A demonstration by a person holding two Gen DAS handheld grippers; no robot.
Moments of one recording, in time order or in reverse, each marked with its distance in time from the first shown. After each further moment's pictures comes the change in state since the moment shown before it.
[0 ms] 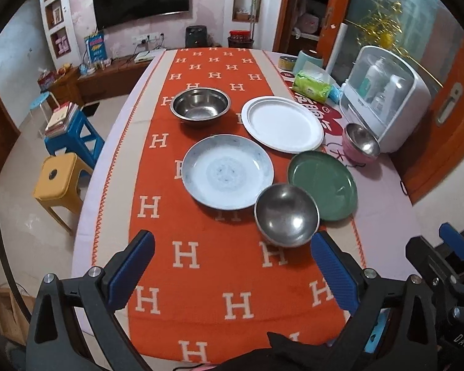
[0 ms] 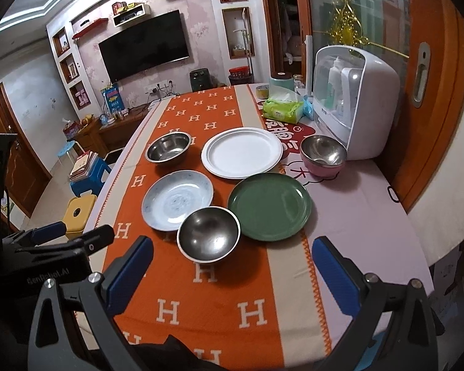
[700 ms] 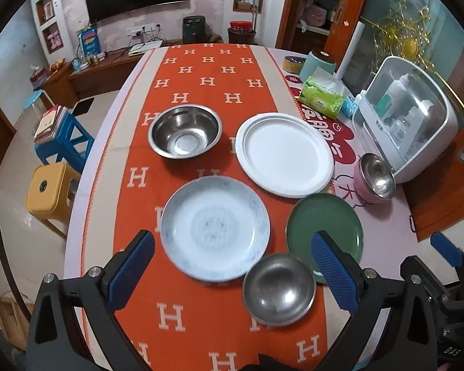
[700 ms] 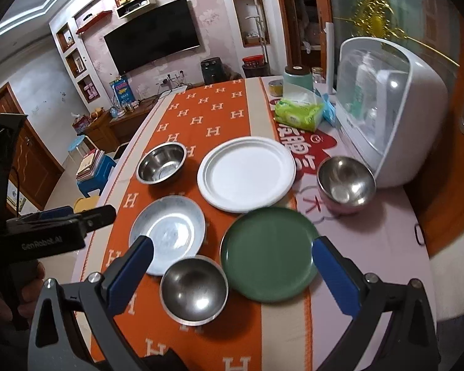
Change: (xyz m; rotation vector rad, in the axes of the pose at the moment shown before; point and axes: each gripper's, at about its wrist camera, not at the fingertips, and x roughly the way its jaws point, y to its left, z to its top) left arm 0.080 -0.023 0.121 0.004 0.065 0.006; right arm 0.090 -0.033 0.089 -0.020 0.065 0.091
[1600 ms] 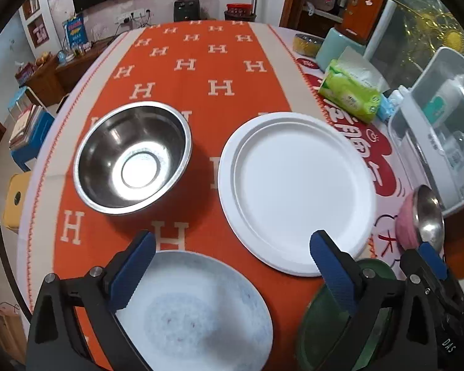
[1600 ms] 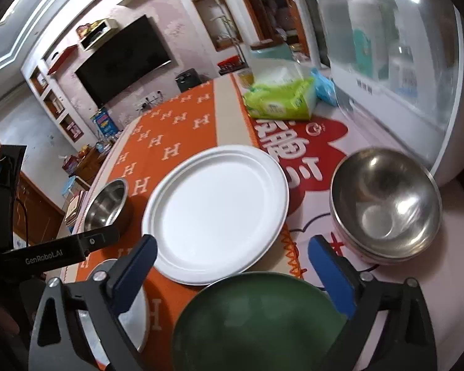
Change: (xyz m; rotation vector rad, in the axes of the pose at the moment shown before) left arm 0.188 -0.017 0.079 -0.014 0.052 -0.010; right arm 0.174 -0.080 0.028 0.203 -0.054 0.037
